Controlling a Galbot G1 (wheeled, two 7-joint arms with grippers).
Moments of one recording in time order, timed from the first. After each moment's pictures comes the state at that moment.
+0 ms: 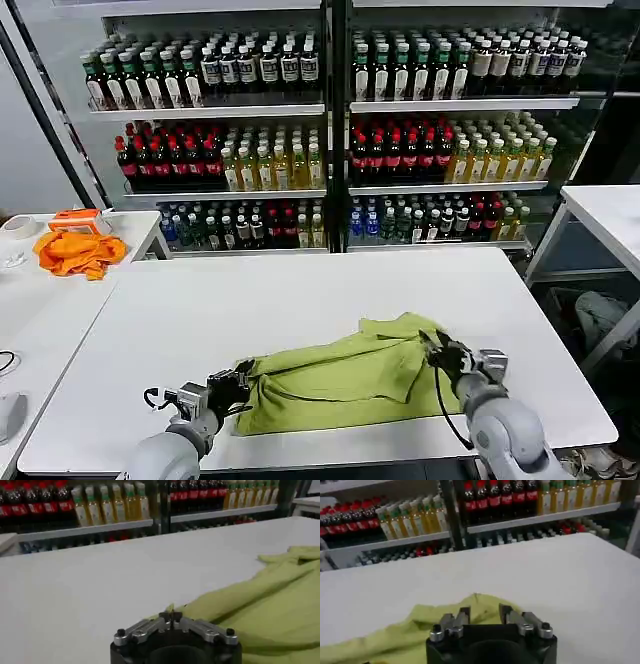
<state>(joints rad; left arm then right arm) 1.29 -0.99 -0.22 -1.96 -0.52 0.46 -0.20 -1.11 1.14 0.34 1.87 0.69 -0.56 0.27</state>
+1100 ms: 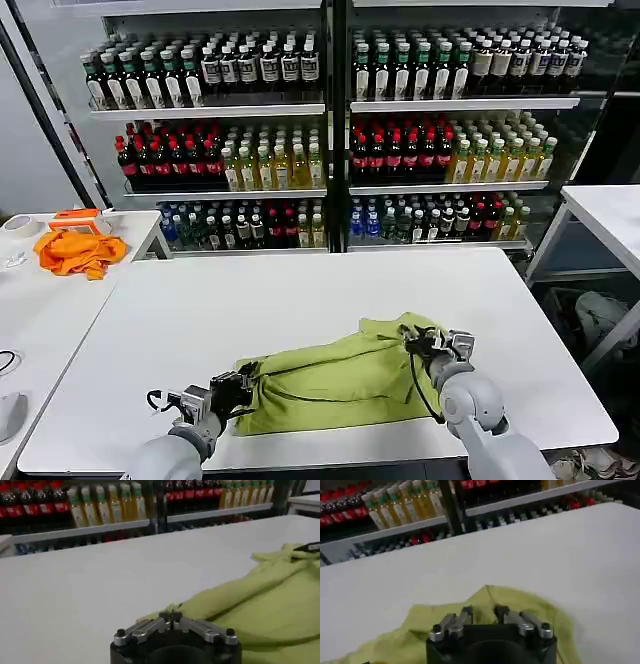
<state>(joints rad) 1.30 -0.99 -0.21 -1.97 -0.51 0.46 -0.19 -1.03 1.20 0.28 1.74 0.73 -0.57 0.32</state>
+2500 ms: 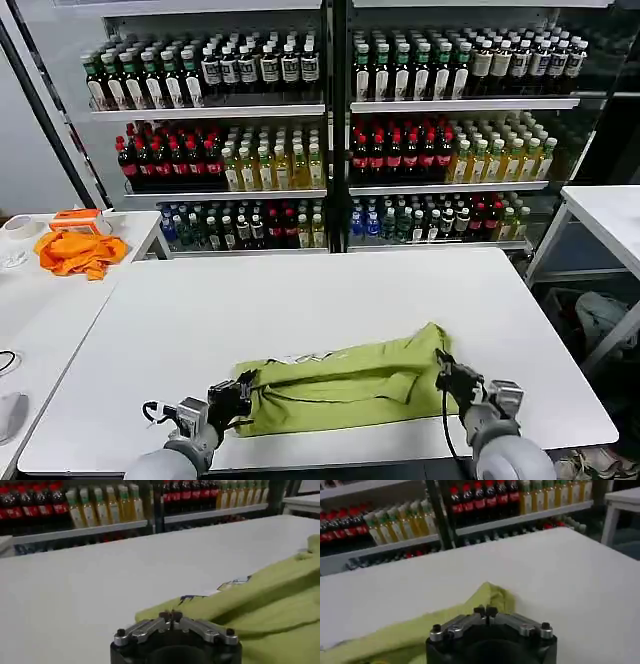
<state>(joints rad) 1.37 -0.99 -0.22 -2.01 -0.47 0.44 -0.18 -1.44 1.22 0.50 2.08 0.59 -0.51 0.28</state>
